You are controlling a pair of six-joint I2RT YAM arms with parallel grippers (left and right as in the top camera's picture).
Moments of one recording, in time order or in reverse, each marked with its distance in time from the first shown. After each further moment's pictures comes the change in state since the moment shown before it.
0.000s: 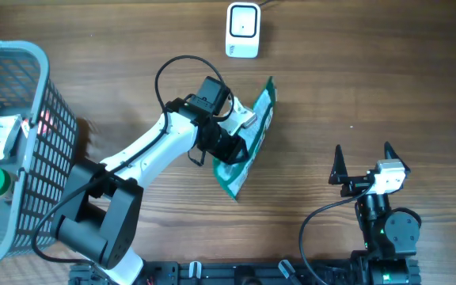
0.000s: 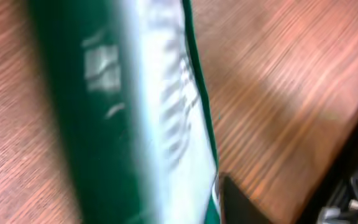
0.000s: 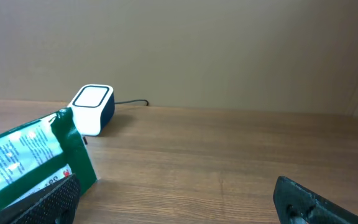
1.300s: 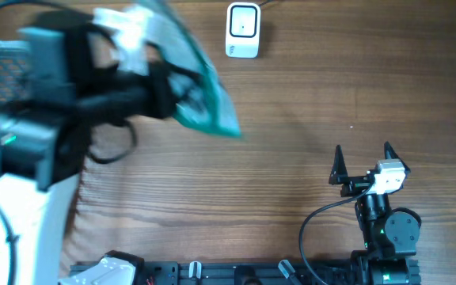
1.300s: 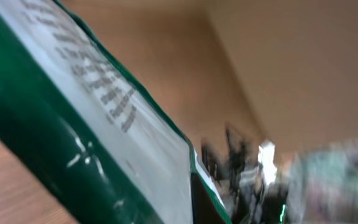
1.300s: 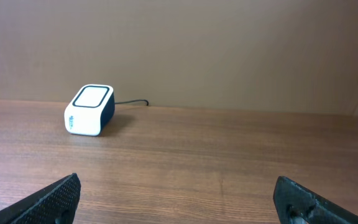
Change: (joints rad) left arm 0.197 -0.410 0.706 -0.515 0.119 -0.356; right arm 0.000 0.000 0.000 0.000 0.000 0.000
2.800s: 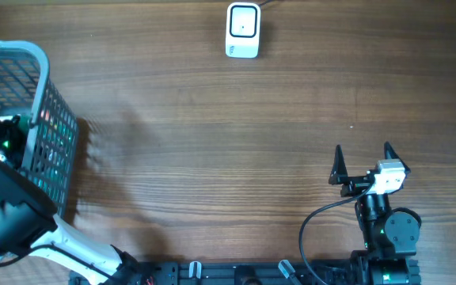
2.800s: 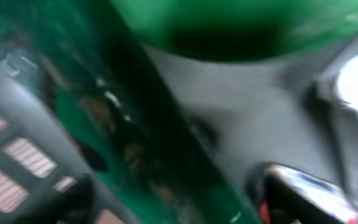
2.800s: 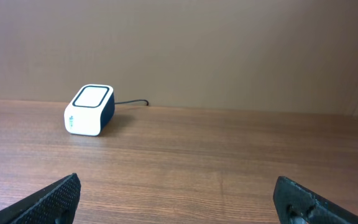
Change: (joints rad) left arm 1.014 0.604 -0.294 0.015 -0.640 -1.472; right arm 0.000 0.000 0.000 0.000 0.000 0.000
